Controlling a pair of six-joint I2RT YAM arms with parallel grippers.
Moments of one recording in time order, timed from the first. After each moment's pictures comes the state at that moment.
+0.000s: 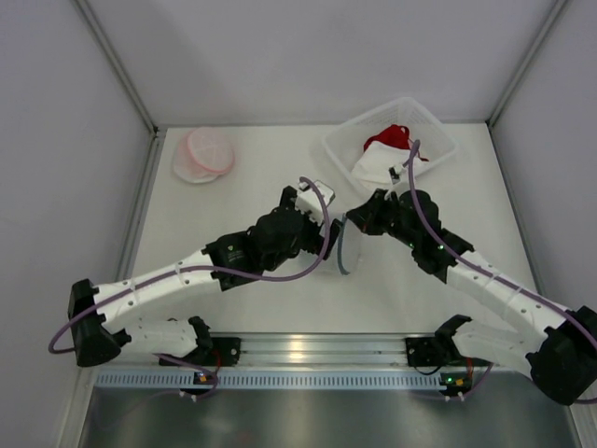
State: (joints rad) left arm -1.10 1.16 1.01 -0.23 -0.40 -0.13; right arm 0.61 1.05 0.71 0.01 -0.06 0.66
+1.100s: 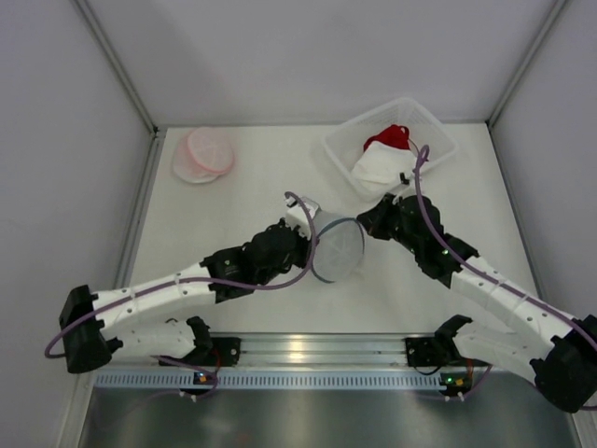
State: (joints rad) left arm -1.10 1.17 0.88 -0.16 -0.38 -0.29; right arm 0.62 0.99 0.69 -0.10 0.10 0.72
